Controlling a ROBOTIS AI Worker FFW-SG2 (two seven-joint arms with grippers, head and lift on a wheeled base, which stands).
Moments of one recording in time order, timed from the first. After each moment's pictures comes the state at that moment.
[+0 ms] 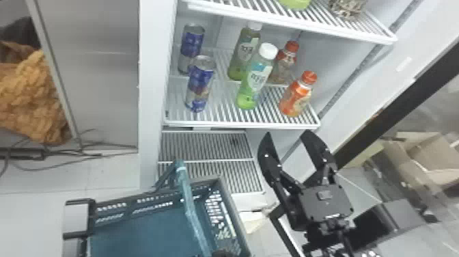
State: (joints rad) left arm 0.46 0.23 -0.21 -2.14 1.07 1.07 -0.60; right arm 0.94 -0.17 -0.05 -2.45 -0.08 -0.11 -0.03
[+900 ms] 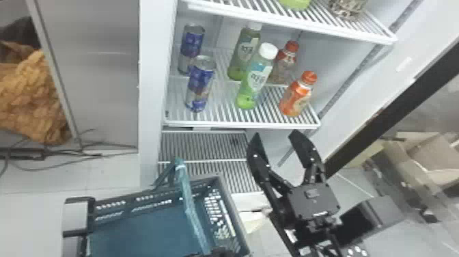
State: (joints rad) left arm 0.45 0.23 -0.21 -2.14 1.07 1.07 -0.60; right arm 0.89 -0.20 -0.01 -2.41 -0.10 -0.12 -0.03
